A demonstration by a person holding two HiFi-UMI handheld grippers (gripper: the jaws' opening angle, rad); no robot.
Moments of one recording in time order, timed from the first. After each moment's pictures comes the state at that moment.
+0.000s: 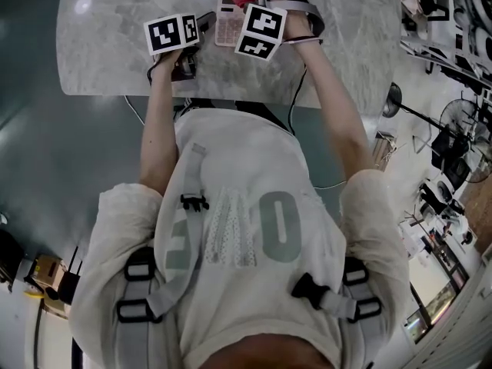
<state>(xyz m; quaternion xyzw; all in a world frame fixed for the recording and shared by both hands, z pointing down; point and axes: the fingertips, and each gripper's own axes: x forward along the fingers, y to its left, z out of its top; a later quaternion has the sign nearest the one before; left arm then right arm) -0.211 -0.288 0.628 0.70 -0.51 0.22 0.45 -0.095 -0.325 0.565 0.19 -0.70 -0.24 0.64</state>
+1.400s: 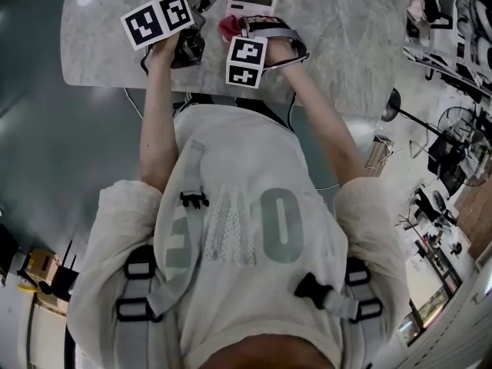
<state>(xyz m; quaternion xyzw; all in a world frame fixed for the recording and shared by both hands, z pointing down) -0.234 -0.326 0.543 0.72 -0.52 0.05 0.47 -0.130 -0.229 0.630 0.07 -0.71 -0.19 0.68</state>
